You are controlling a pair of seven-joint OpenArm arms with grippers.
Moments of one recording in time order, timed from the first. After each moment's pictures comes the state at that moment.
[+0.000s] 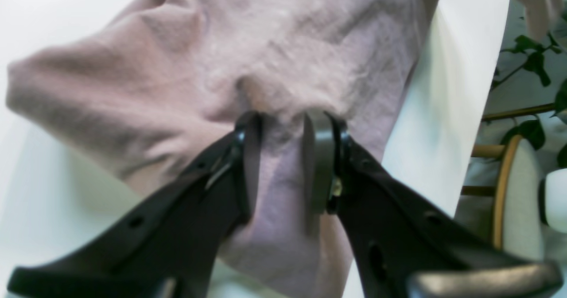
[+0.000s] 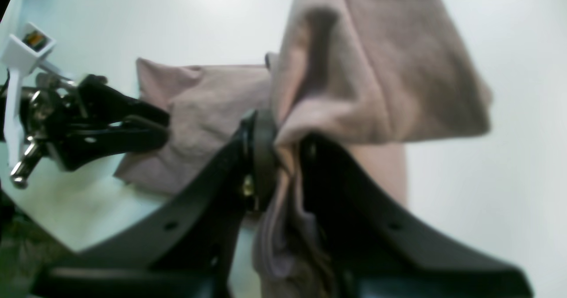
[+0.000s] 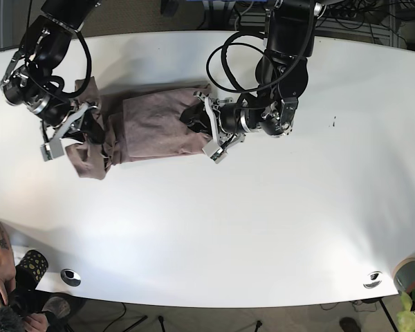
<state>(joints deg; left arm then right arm) -6.2 8.3 6.5 69.7 -22.4 -40.6 49.7 -4.3 11.6 36.8 101.7 51.5 39.5 -74.2</state>
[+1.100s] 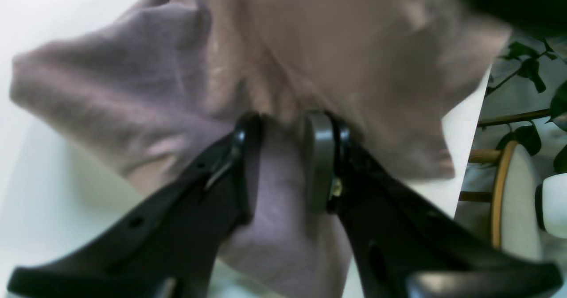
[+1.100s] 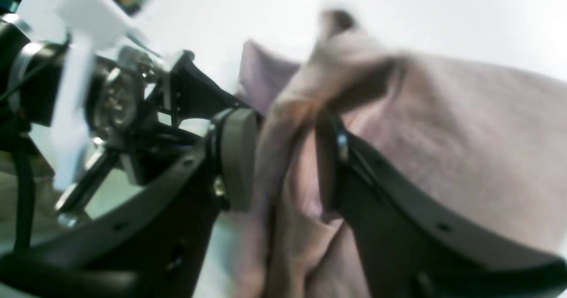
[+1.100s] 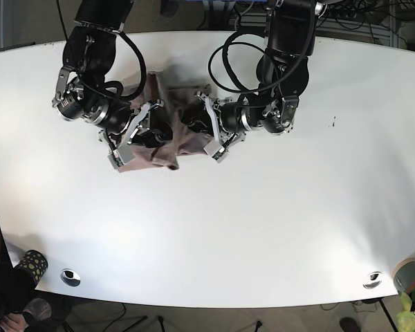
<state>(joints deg) -6.0 8.2 6.6 69.5 -22.5 -40.6 47.5 -2.7 2.6 19.1 100.5 39.6 39.6 -68.4</state>
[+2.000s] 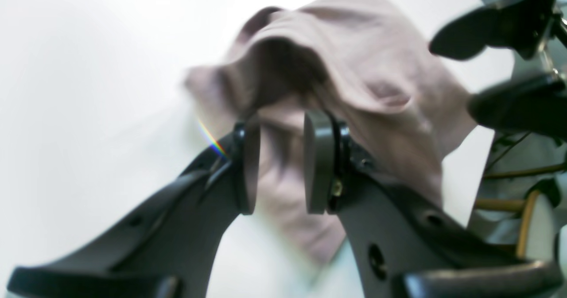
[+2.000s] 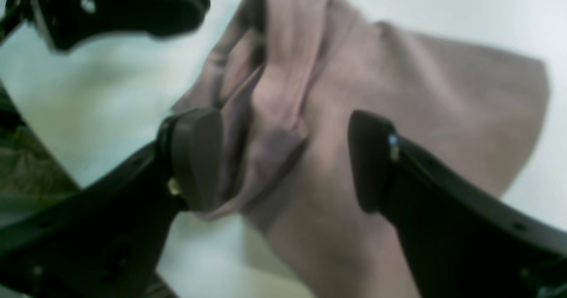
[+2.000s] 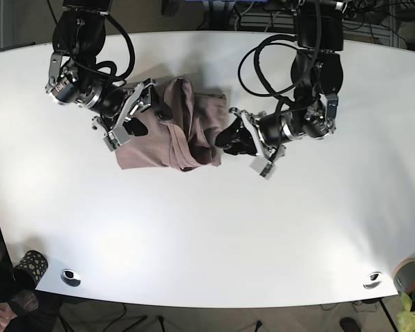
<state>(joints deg) -3.6 -0.5 1.5 82.9 -34.0 -39.6 48.8 -11.0 8.9 15.7 106.7 40.4 39.6 -63.4</state>
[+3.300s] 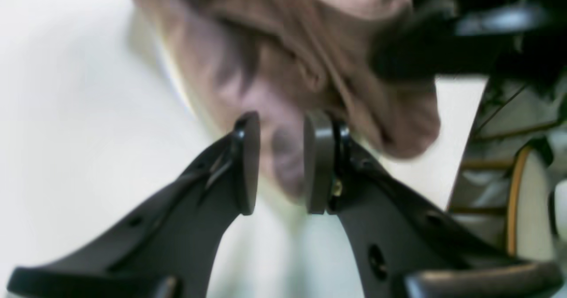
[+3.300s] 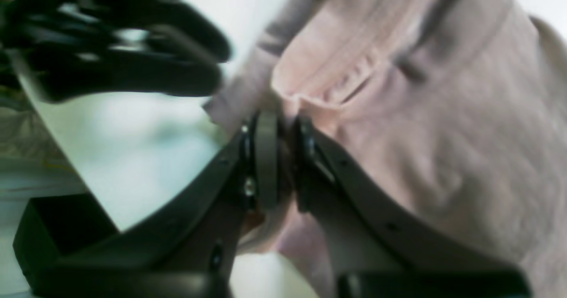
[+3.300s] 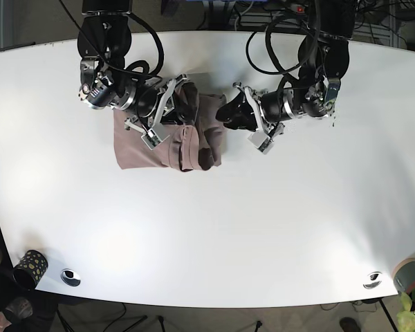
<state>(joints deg) 1.0 -6.6 8.5 81.5 -35.8 -39.7 42.3 -8.8 4.9 5.8 102.6 30.0 39.7 -58.7</state>
